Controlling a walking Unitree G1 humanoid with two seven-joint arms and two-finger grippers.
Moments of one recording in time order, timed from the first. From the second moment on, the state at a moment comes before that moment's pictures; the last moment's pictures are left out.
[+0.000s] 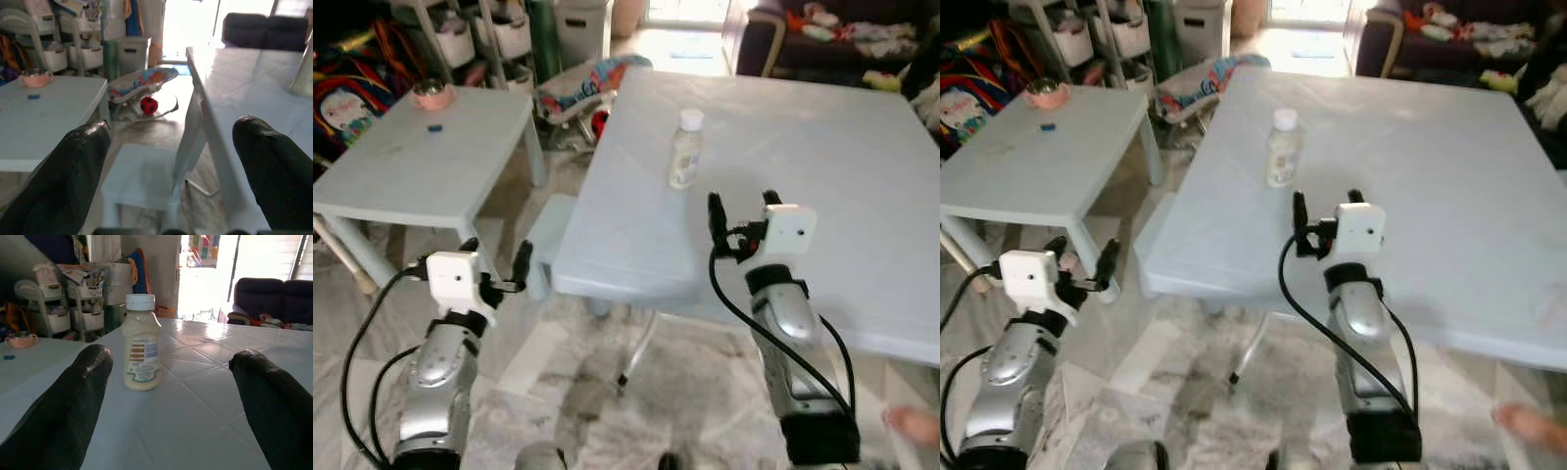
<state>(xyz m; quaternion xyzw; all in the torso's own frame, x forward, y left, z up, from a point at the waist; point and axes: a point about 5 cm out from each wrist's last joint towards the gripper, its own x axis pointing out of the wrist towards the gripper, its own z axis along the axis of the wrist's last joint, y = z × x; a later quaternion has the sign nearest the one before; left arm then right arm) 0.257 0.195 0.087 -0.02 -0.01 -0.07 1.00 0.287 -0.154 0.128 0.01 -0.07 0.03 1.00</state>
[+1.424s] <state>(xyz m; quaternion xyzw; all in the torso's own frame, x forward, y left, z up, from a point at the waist) 0.262 0.182 0.085 -0.03 -0.01 -0.09 1.00 0.261 -0.141 0.083 -0.01 -0.01 0.08 1.00</state>
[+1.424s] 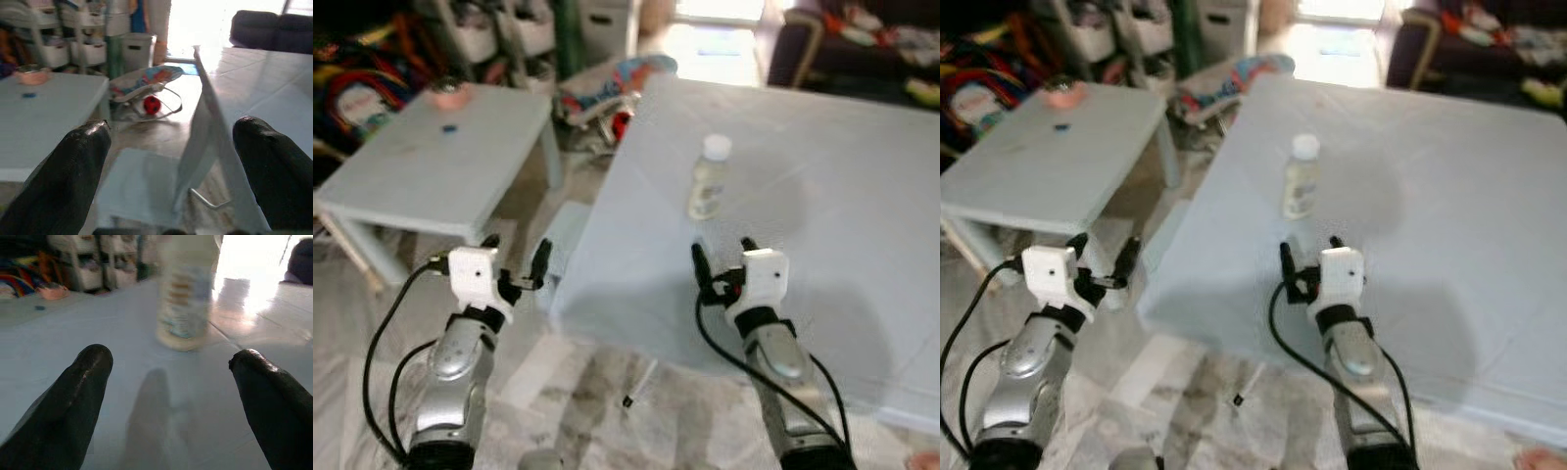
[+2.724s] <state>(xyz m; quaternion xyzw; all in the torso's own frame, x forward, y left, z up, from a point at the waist) 0.266 0.180 0.089 -0.04 -0.03 -0.10 0.99 0.295 -0.149 0.158 -0.06 -0.15 0.03 0.99</state>
